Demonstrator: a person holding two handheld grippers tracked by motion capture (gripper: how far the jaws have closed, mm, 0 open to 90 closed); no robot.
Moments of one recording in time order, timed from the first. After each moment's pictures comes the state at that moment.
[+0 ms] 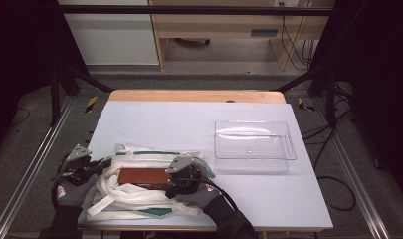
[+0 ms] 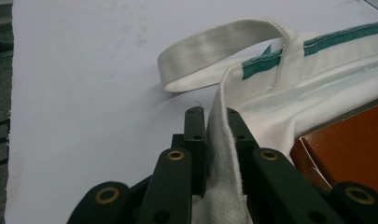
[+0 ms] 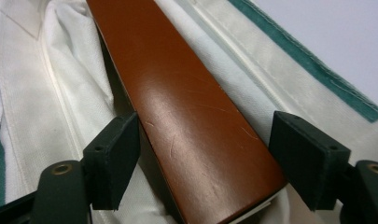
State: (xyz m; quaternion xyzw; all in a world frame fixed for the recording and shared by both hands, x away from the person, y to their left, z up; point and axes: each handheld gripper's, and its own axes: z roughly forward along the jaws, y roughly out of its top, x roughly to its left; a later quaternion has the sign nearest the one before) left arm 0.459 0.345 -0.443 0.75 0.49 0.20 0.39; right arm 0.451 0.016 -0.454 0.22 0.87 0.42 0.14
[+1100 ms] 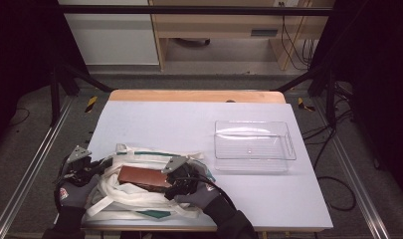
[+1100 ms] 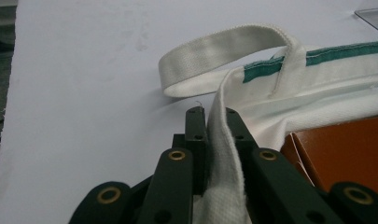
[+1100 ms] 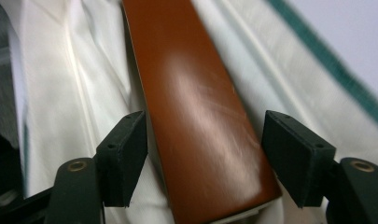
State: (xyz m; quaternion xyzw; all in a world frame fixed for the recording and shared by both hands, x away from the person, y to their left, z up) left arm 0.457 0.342 -0.446 0.73 0.50 0.21 0.41; right arm 0.448 0.021 -0.439 0.21 0.89 0.39 0.11
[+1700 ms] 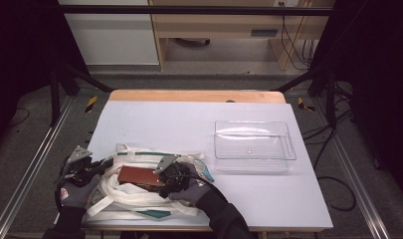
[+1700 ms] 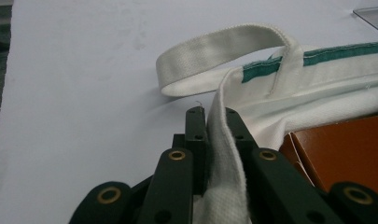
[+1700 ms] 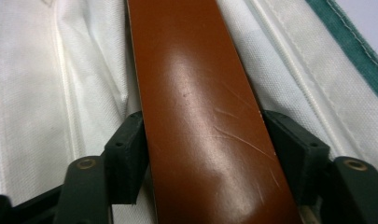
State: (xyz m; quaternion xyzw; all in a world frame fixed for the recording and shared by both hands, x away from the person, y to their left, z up) left arm 0.457 0.341 -0.448 0.73 0.50 0.21 0.41; right arm 0.463 0.044 -0.454 0.17 0.91 0.36 0.09
